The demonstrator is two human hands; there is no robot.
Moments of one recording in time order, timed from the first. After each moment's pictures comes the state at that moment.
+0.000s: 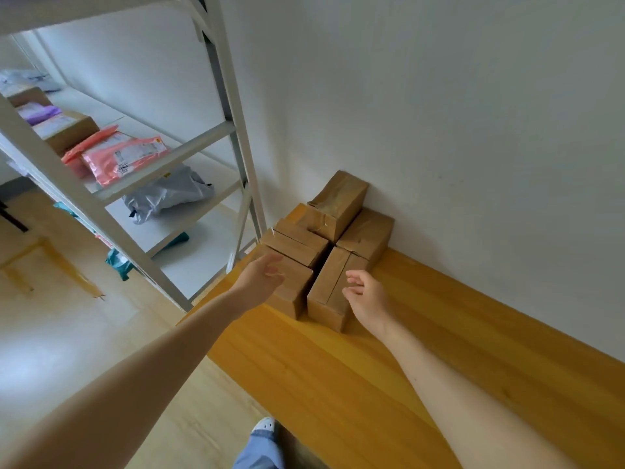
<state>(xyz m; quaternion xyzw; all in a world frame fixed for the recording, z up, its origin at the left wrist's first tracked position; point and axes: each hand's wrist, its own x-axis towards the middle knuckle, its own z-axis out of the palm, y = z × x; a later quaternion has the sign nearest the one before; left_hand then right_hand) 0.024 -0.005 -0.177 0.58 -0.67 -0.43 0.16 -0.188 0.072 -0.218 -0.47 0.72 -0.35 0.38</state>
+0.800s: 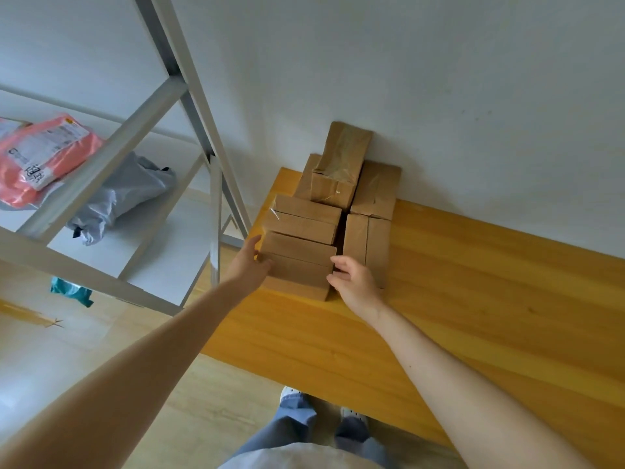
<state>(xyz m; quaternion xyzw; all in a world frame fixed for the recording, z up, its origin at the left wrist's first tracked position) 0.087 -0.115 -0.250 0.55 -0.67 -0.49 0.06 -0.078 0.024 -0.240 -0.32 0.76 -0.37 0.42</state>
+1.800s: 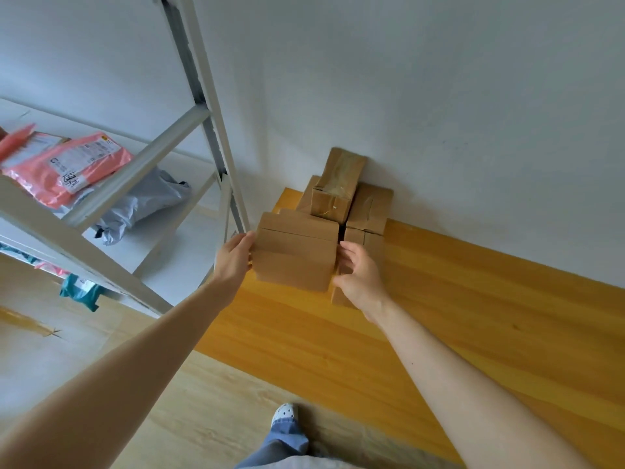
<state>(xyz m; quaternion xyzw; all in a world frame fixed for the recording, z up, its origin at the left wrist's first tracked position) 0.101 -0.098 -0.206 0.54 -0.52 -0.60 0.29 -0.077 0.039 -0.184 -0.32 0.73 -0.46 0.40</state>
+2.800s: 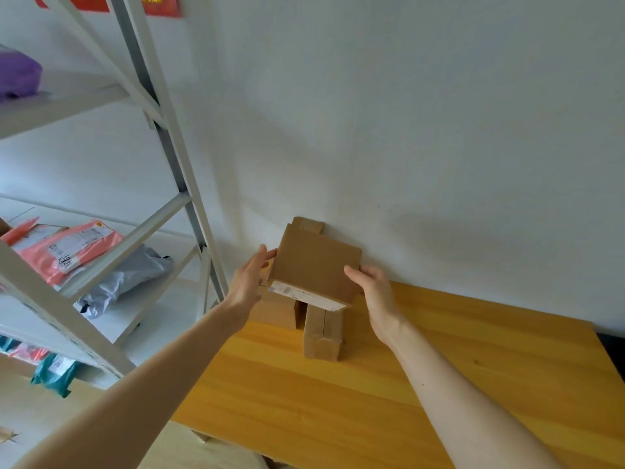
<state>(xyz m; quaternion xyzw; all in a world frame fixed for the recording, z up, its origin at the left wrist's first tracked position) 0.035 -0.037 -0.097 0.42 -0.60 -0.62 0.27 -0.143 0.088 -0.118 -0.22 0.64 -0.63 0.38</state>
